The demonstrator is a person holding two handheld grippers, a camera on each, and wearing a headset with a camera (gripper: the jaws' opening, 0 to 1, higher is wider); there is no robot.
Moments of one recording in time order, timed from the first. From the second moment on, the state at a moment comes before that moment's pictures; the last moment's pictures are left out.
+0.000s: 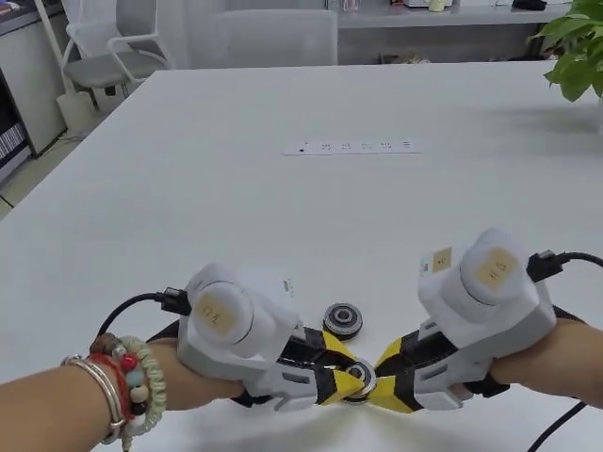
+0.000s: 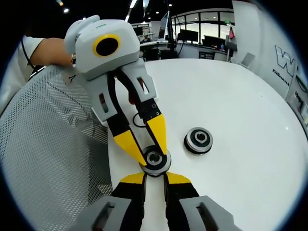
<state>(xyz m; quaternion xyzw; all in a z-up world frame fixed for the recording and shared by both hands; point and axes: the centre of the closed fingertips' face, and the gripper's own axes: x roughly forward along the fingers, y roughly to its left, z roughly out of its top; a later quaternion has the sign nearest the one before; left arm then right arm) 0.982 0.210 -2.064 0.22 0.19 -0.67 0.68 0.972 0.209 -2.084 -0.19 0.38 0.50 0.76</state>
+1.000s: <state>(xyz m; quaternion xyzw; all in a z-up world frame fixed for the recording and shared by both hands) 0.982 0.210 -2.064 0.22 0.19 -0.67 0.69 0.974 0.215 -2.083 -0.15 0.37 0.50 0.77</state>
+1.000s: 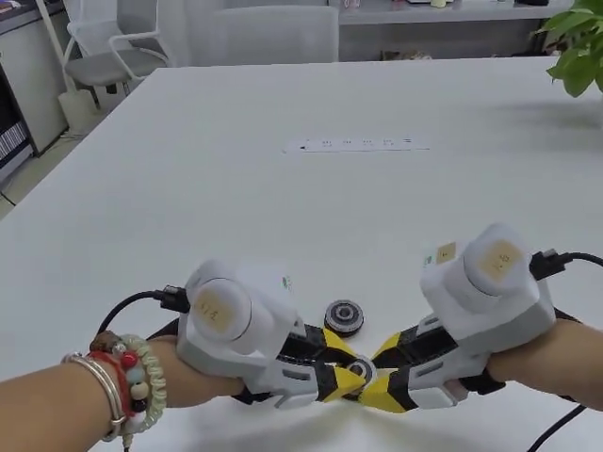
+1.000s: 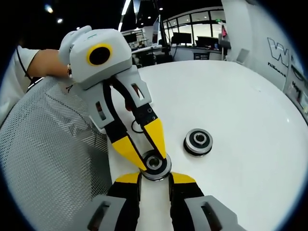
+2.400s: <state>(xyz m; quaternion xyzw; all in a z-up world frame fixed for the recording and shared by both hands) 0.984 0.210 -2.064 0.22 0.19 -0.67 0.69 0.966 0.210 -2.087 -0.14 0.40 0.49 0.76</state>
